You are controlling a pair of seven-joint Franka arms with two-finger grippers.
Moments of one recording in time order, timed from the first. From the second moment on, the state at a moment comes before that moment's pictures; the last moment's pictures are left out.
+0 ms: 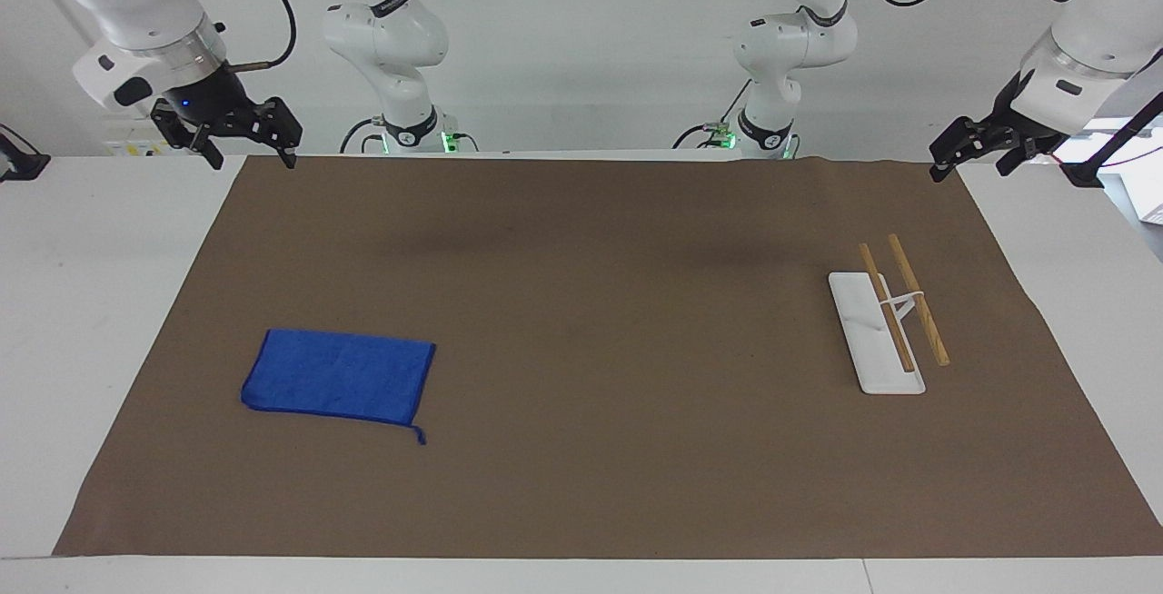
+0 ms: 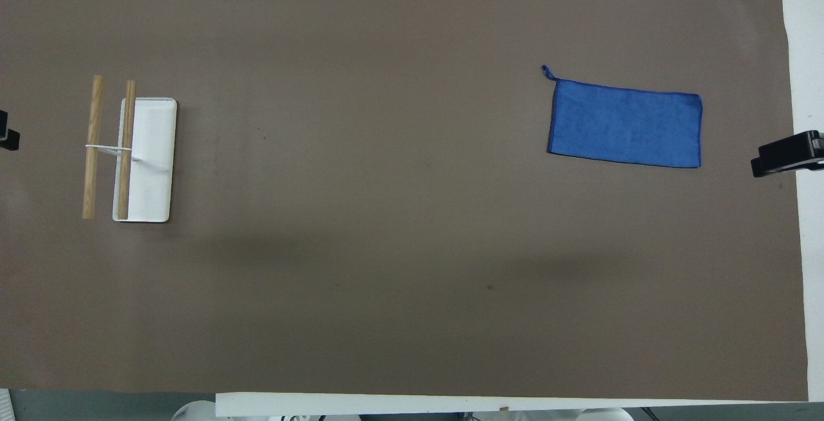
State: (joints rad) left arm 0.02 0.02 -0.05 -1.47 0.04 1.38 0.00; right arm -0.20 -0.08 0.11 -1.63 -0.02 1.47 -0.14
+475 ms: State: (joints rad) left arm 0.02 0.02 -0.05 -1.47 0.04 1.38 0.00; right arm -0.20 0.04 0.11 -1.79 -0.02 1.86 -0.15
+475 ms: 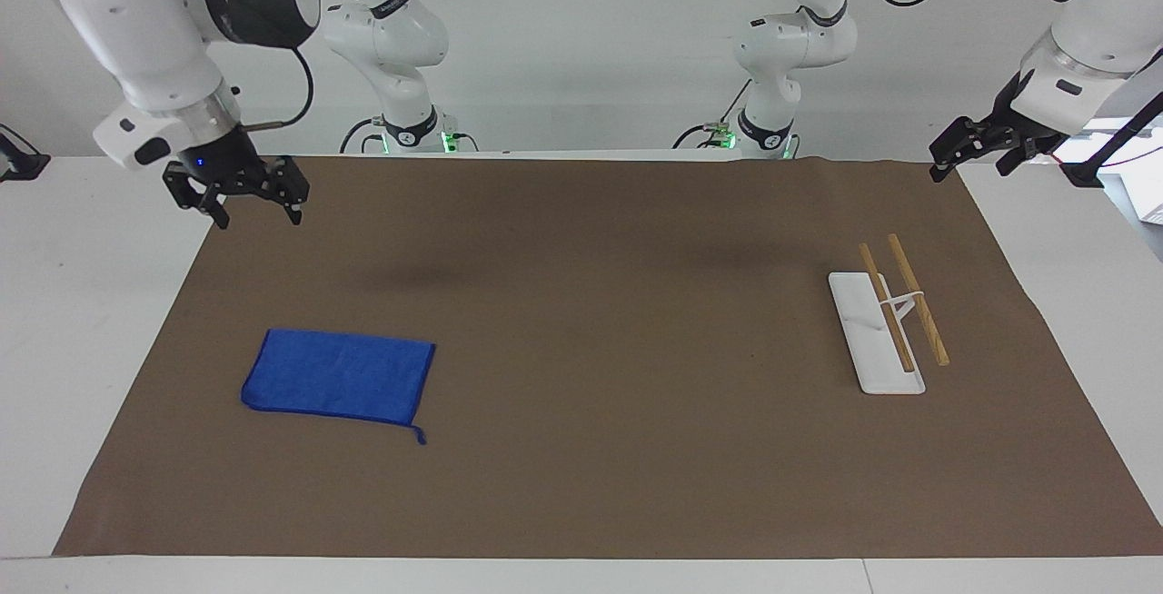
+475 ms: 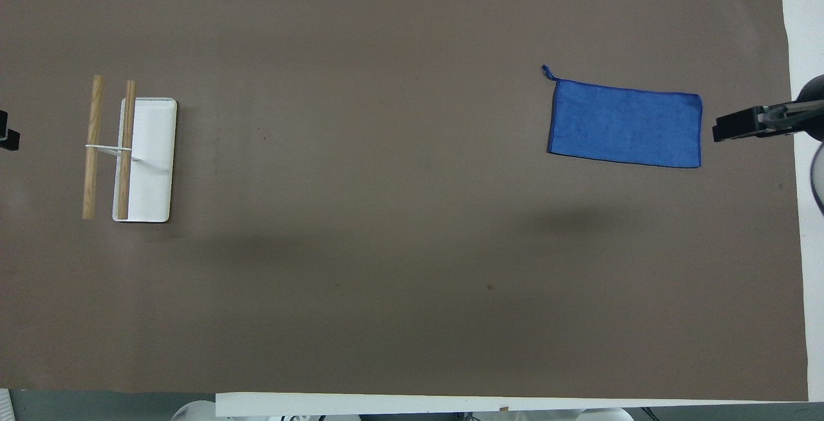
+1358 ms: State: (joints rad) left arm 0.02 0.02 -0.05 -1.47 0.04 1.38 0.00; right arm -0.15 0.36 0.11 -1.93 -0.02 2.26 0.05
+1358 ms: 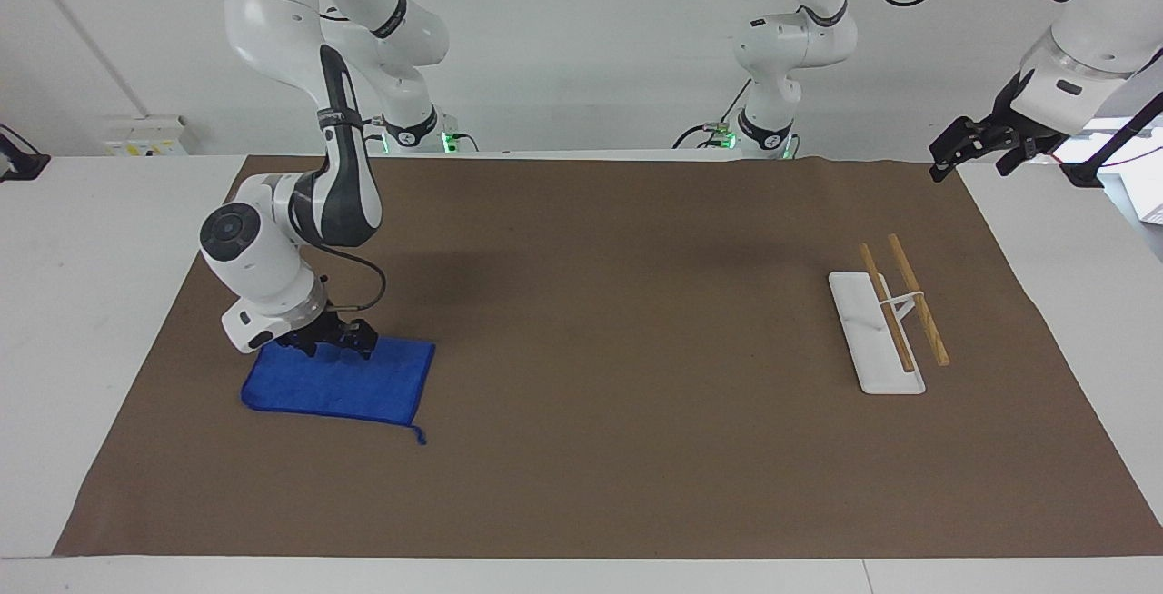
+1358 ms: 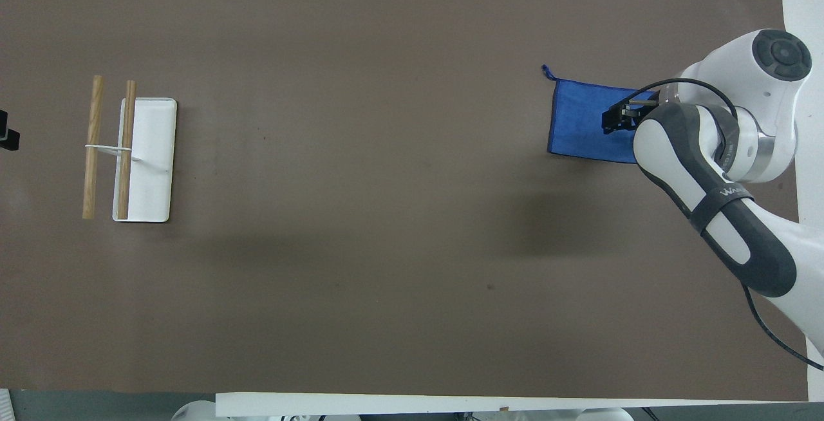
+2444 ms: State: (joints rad) left arm 0.02 0.02 -0.05 -1.47 0.04 1.38 0.00; right arm -0.16 0.35 0.12 -1.91 -0.02 2.17 0.01
